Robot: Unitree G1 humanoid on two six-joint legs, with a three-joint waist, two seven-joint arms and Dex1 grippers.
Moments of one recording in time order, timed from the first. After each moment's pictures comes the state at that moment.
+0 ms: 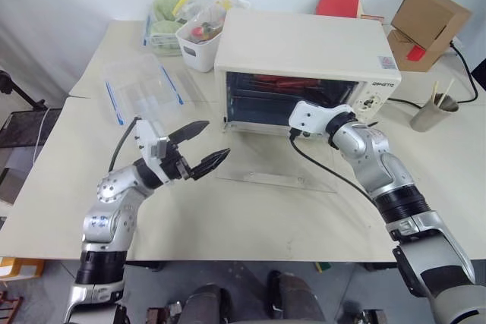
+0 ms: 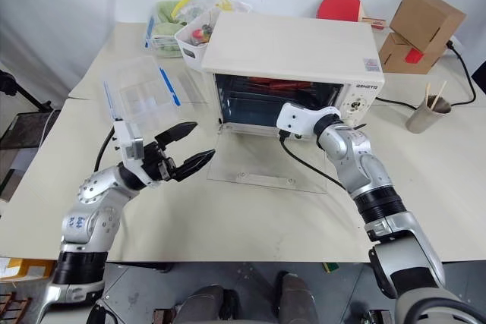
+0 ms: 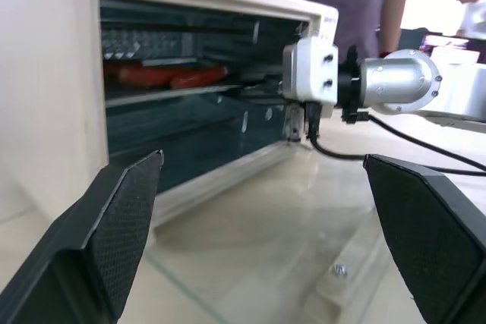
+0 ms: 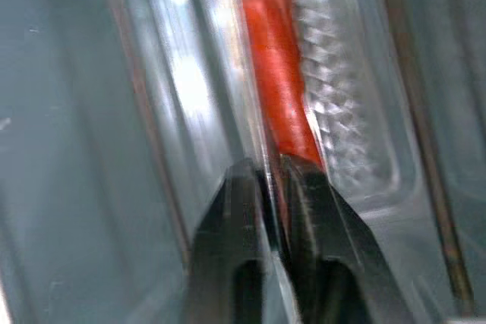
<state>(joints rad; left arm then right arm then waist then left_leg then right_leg) -0.39 0.40 0.11 -0.04 -0.54 0.19 -0.85 -0.78 -0.53 0.28 0.39 -0.59 -0.09 0.20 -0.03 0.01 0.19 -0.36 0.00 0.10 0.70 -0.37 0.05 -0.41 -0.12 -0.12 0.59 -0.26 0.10</state>
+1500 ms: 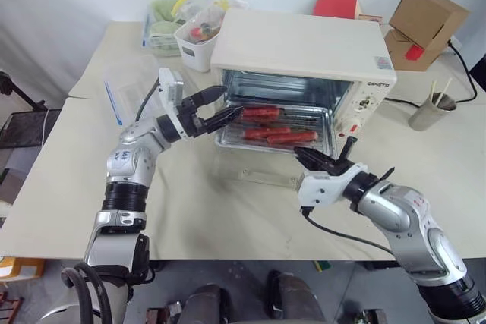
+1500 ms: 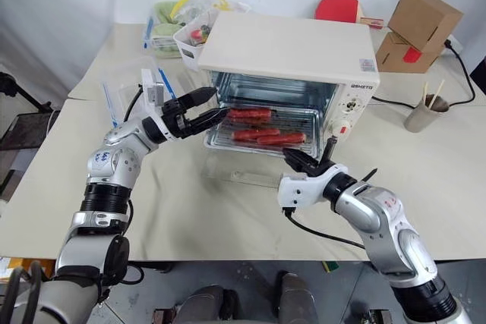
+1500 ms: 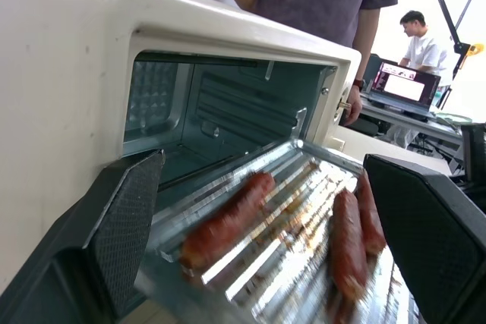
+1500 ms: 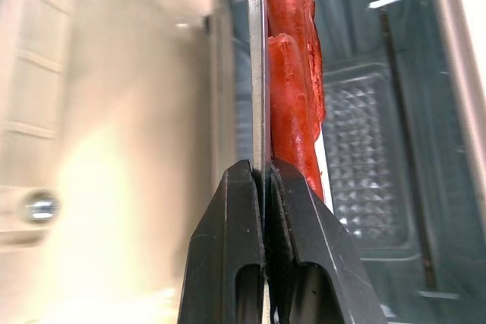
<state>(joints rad) -0.81 0.34 0.12 0.44 -0.51 0.29 -0.96 -0.16 -0.65 0.13 -0.49 -0.56 -0.03 0.55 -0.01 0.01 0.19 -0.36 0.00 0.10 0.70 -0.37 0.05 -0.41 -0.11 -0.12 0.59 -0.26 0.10</state>
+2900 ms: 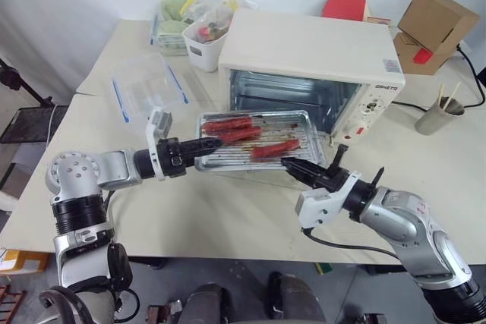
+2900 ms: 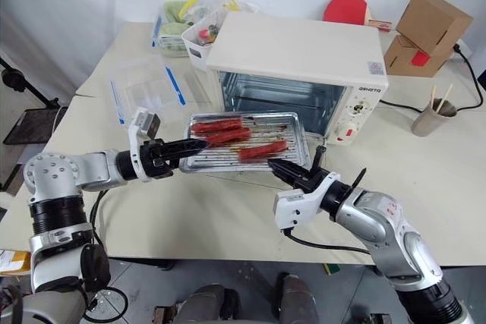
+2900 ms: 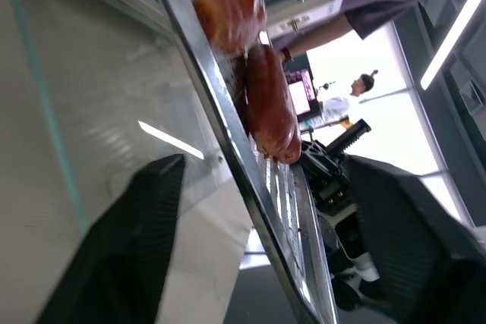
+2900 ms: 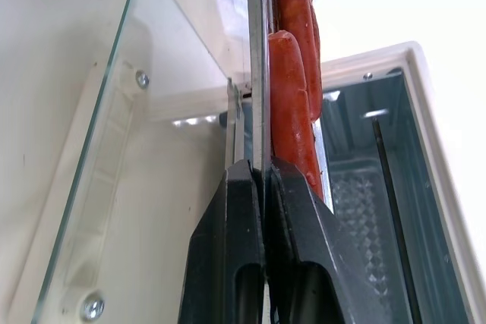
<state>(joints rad) -0.69 0.45 0.41 0.18 -1.12 1.61 -0.49 -0.17 -0.67 0.14 -0.45 -0.48 -0.27 0.56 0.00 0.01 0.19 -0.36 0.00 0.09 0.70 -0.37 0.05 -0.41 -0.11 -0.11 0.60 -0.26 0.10</state>
